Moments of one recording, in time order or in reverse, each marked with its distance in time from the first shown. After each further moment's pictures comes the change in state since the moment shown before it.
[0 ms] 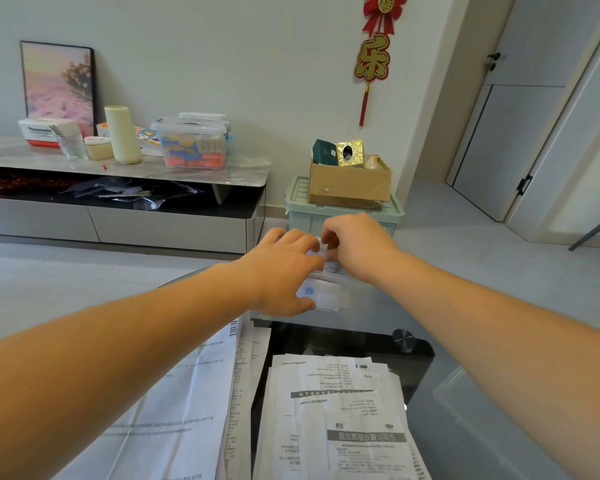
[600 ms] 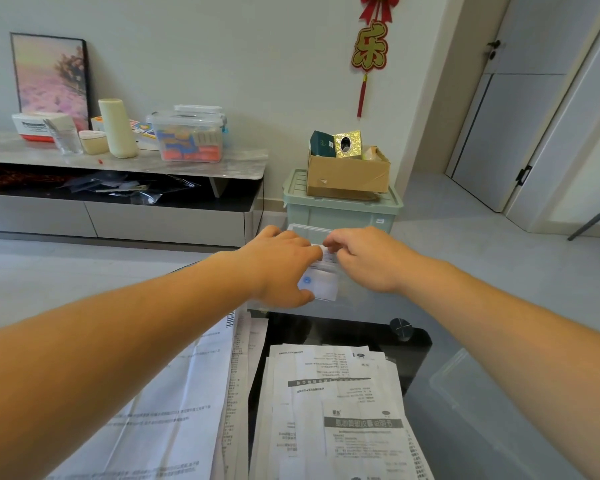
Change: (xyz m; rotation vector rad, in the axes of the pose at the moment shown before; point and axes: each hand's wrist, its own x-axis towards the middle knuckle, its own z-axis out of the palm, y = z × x) left_hand 0.003 0.003 -0.001 -0.030 -0.115 -0.040; right_hand -0.034 0.012 -0.005 0.031 -0.183 -0.073
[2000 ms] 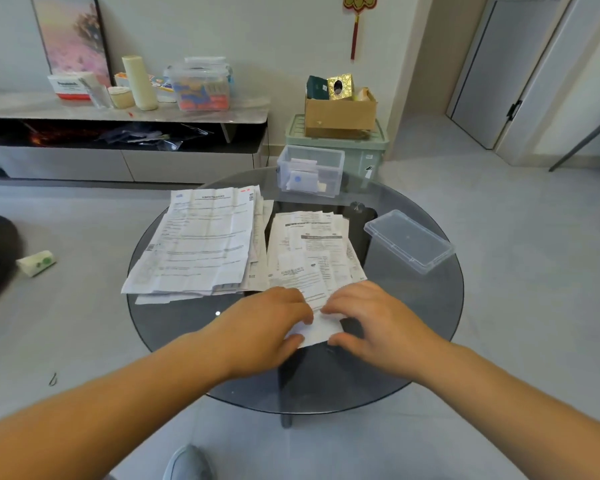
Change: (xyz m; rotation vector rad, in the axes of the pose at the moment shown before) left_hand -0.288 0.209 -0.021 -0.380 -0.022 0.045; right_hand -0.342 -0.097 0.057 0.138 0.026 -0.221
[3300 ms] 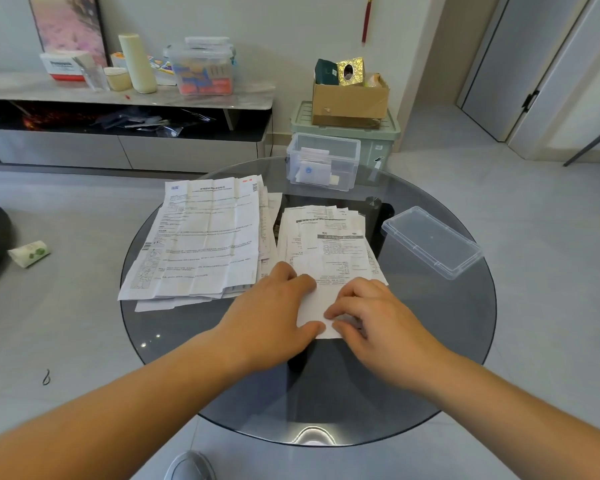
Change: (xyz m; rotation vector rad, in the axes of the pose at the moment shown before) left_hand 0.024 -0.014 0.003 -0.171 0.049 -0.347; right_hand 0.029 -0.008 0.020 0.060 0.028 0.187
